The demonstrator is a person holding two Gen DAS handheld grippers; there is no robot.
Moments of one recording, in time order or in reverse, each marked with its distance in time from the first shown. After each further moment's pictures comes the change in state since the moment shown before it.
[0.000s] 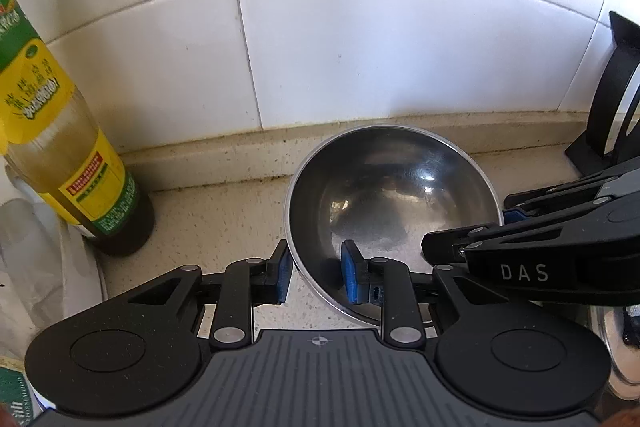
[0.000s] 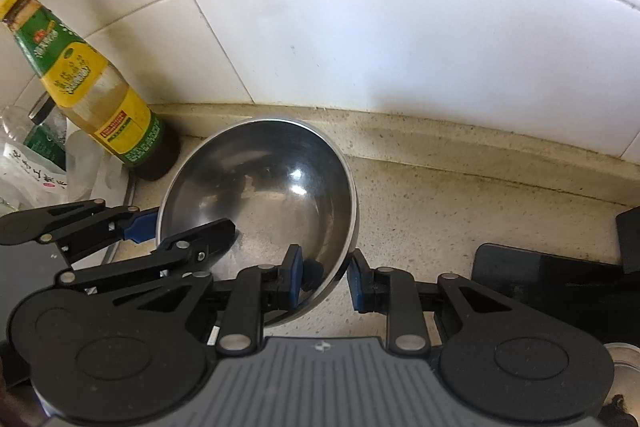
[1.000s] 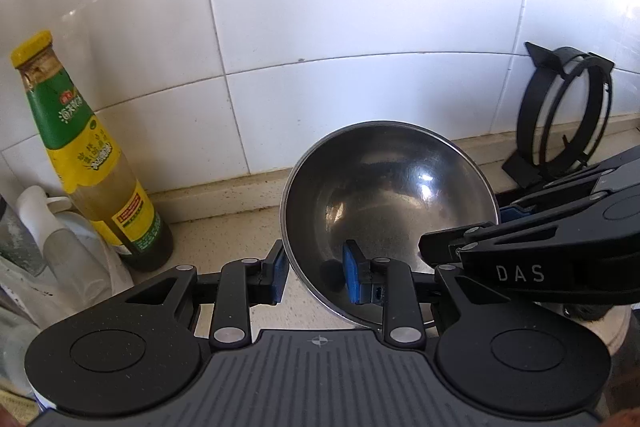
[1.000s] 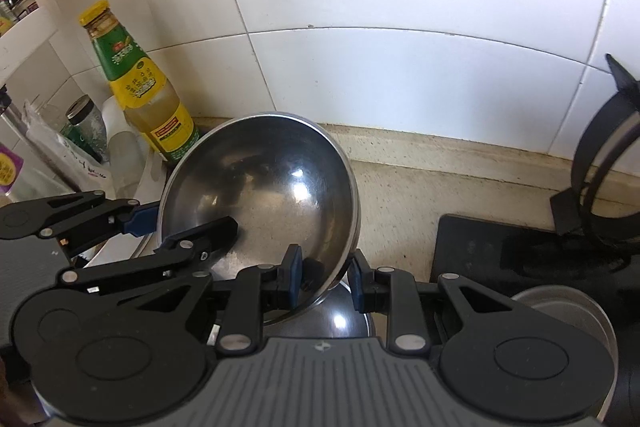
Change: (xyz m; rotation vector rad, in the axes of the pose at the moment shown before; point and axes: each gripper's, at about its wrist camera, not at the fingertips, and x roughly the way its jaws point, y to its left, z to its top) left arm -0.093 -0.021 -0.015 0.075 -0.126 -0.030; right arm -0.099 0.034 -0.041 -0.010 -0.094 -0.072
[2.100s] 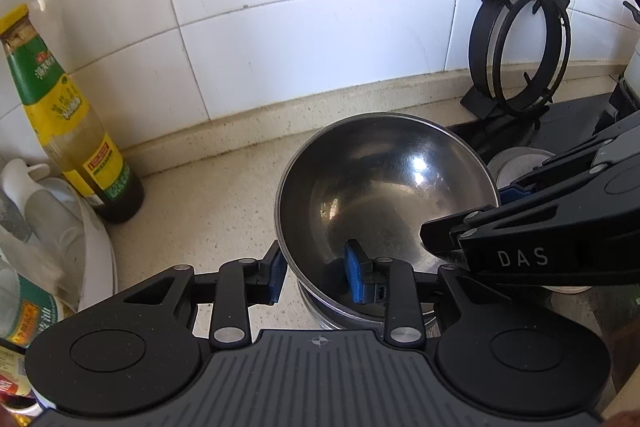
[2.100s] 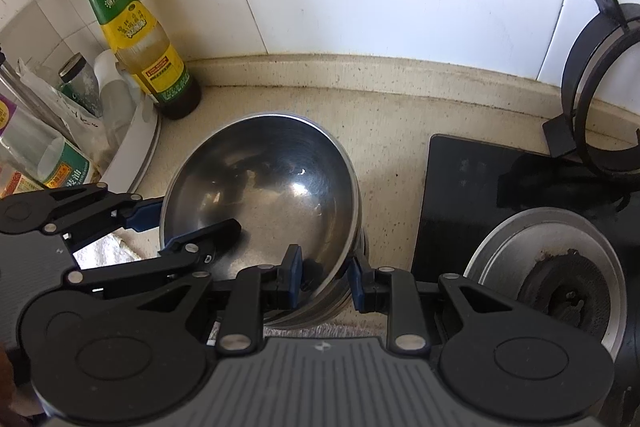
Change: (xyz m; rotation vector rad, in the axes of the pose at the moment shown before) left arm -0.011 -0.028 -0.040 0.068 0.089 -0.049; right arm 0.005 -0.007 -0.043 0.028 0.114 -0.006
